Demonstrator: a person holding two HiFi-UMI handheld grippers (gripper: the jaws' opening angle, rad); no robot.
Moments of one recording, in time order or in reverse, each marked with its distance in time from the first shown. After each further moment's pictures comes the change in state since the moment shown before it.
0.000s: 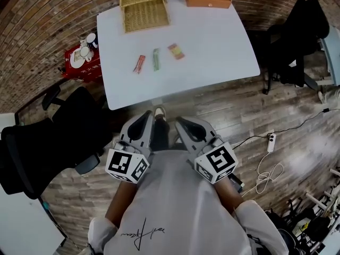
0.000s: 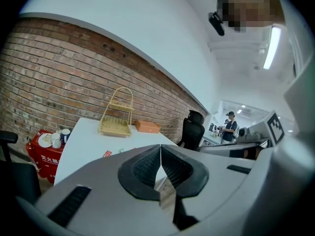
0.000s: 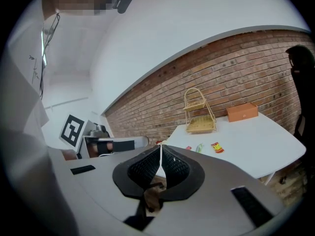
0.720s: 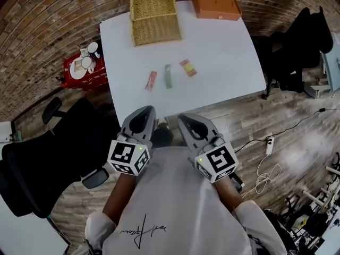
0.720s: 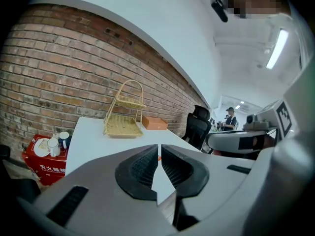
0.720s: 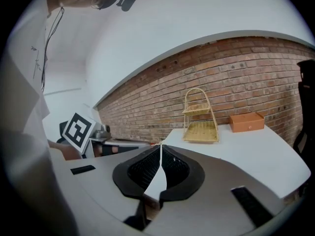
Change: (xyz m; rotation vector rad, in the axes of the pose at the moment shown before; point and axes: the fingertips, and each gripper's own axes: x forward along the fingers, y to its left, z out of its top) left arm 0.051 0.098 0.024 0.007 0.095 -0.034; right arm 0.095 -0.014 0.040 -0.076 0.024 -0.077
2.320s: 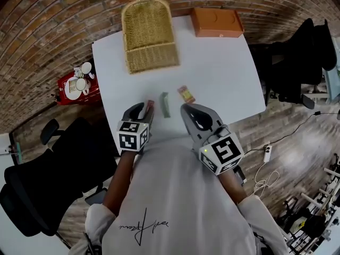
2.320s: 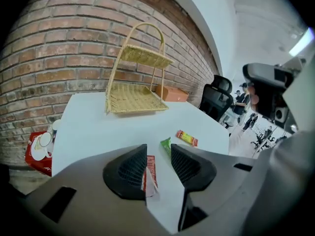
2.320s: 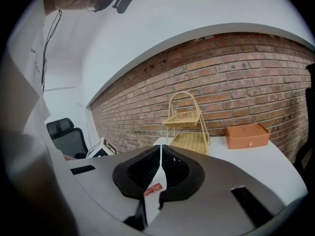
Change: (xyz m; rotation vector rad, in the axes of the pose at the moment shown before) left arm 0.138 0.115 -0.056 0.008 0.368 0.070; right arm 0.083 -0.102 0.058 -0.038 -0.017 -0.038
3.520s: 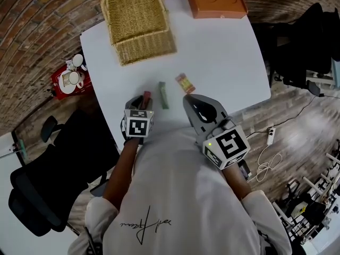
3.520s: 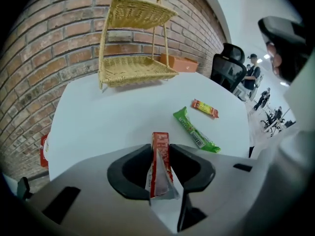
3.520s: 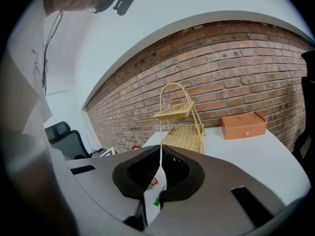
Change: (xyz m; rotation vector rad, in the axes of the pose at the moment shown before) left arm 0.047 0.019 -0.057 0.082 0.277 0.131; right arm 0.002 -0.028 -0.017 0.079 0.059 -0.017
